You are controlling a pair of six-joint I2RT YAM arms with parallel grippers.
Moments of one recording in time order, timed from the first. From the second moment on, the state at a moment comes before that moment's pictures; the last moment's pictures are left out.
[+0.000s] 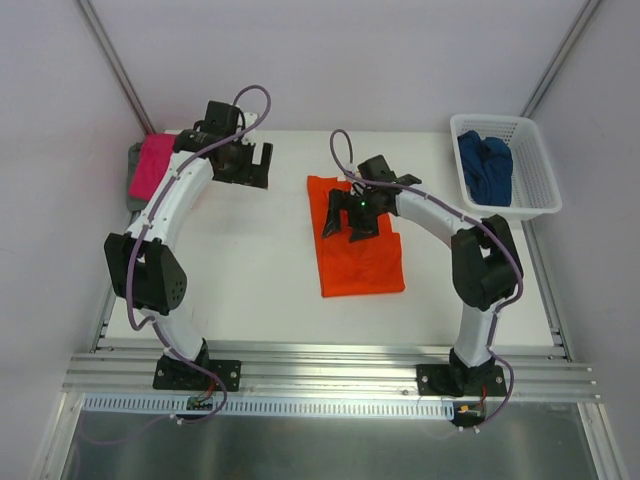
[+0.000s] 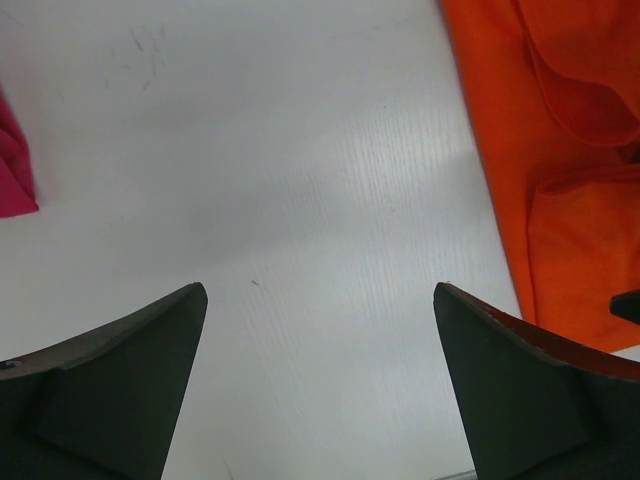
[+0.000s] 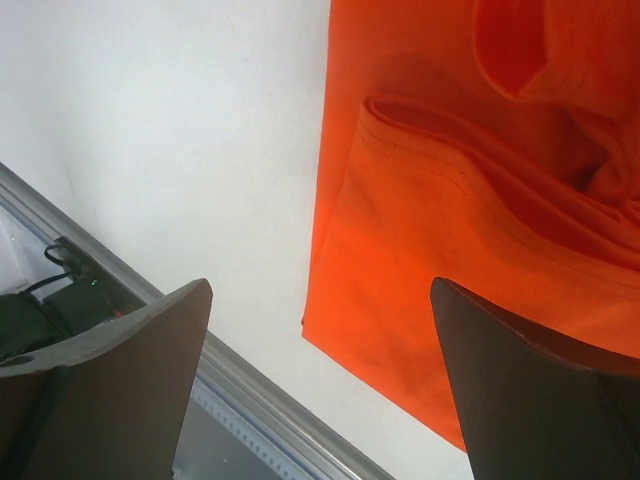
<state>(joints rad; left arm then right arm) -0.23 1.75 1.75 -0.92 0.07 -0.03 0.52 1.91 1.45 -0.61 -0.46 0.44</state>
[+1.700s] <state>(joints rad) -0.63 2.00 1.49 -0.91 0.53 -0.15 0.31 1.47 0.87 -0.73 -0.30 0.41</state>
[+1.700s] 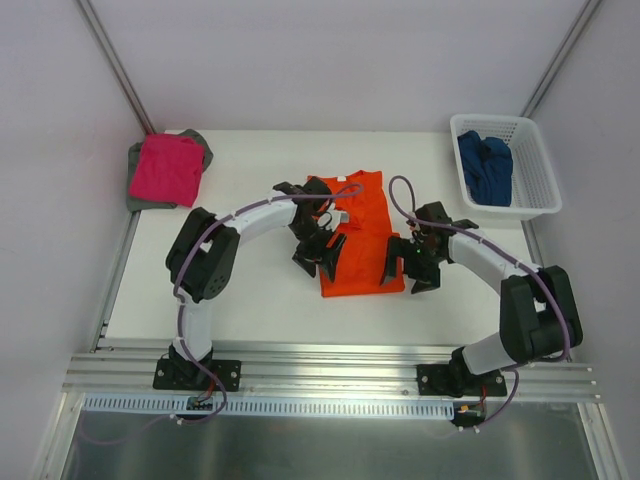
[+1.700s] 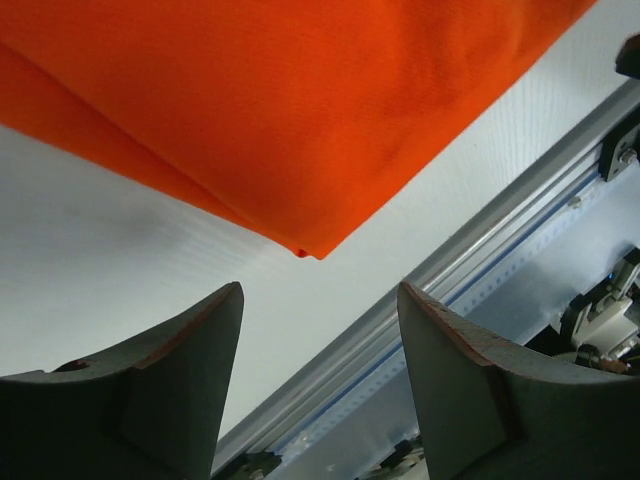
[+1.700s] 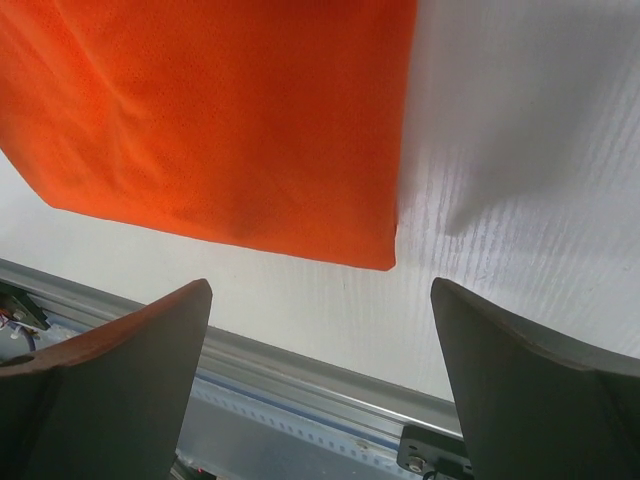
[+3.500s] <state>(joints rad) -0.66 2.07 1.41 -0.88 0.68 -0.21 0.29 1.58 0.87 -0.61 -0.40 0.41</state>
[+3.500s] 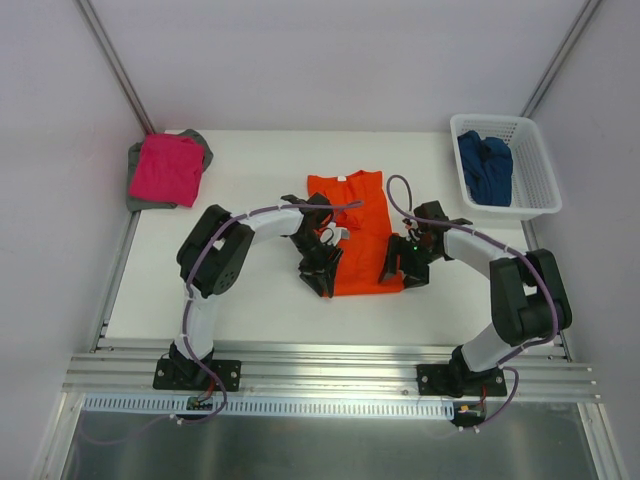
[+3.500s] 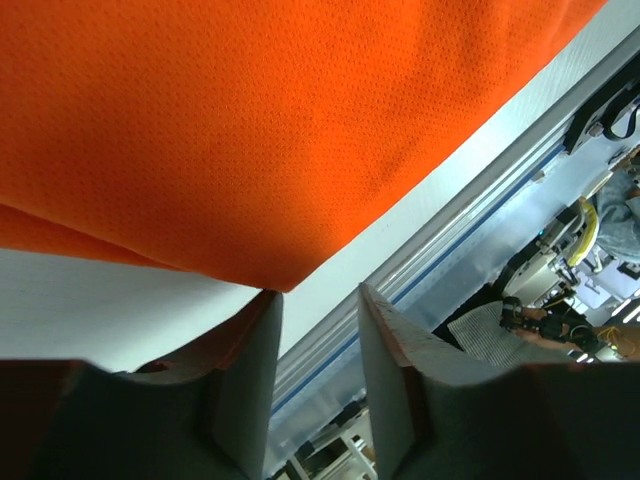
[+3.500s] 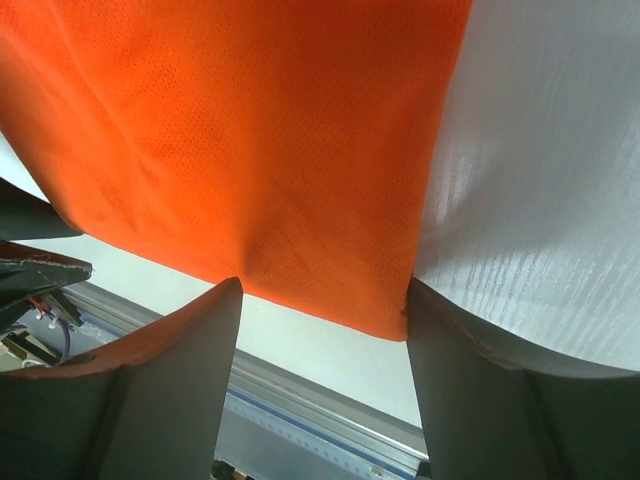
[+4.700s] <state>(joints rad) -0.61 2.05 1.40 -0.87 0.70 -0.22 0.26 1.60 0.90 -0.58 -0.49 0.40</state>
